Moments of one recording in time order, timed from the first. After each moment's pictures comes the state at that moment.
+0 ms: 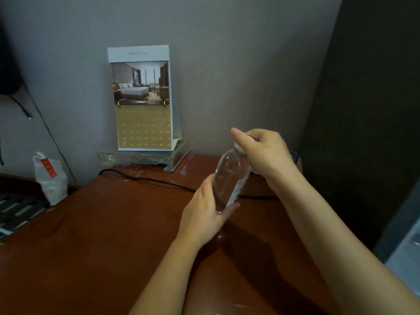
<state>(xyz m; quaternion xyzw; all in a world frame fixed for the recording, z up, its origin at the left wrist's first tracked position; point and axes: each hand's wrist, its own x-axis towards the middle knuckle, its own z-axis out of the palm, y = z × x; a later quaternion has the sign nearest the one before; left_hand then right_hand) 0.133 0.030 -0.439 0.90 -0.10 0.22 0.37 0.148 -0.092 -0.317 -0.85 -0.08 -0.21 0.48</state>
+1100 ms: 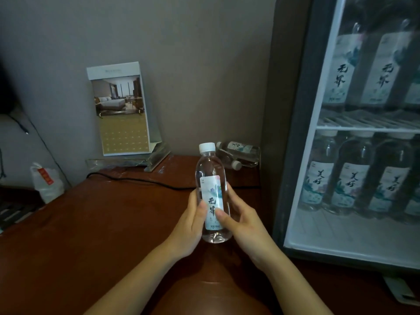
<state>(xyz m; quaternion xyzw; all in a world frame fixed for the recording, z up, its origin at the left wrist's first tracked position) 0.068 -0.040 -0.442 0.76 -0.19 0.10 0.61 0.052 -0.187 -0.422 -0.70 -0.21 0.02 0.69</state>
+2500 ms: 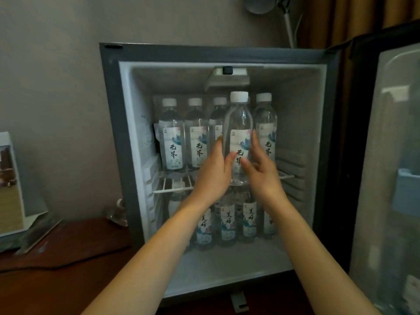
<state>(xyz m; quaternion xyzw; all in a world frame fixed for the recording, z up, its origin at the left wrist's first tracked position) 0.044 -0.331 -0.232 0.74 -0.39 0.25 0.49 -0.002 -0.433 -0.244 -0.72 -0.13 -0.38 0.57</state>
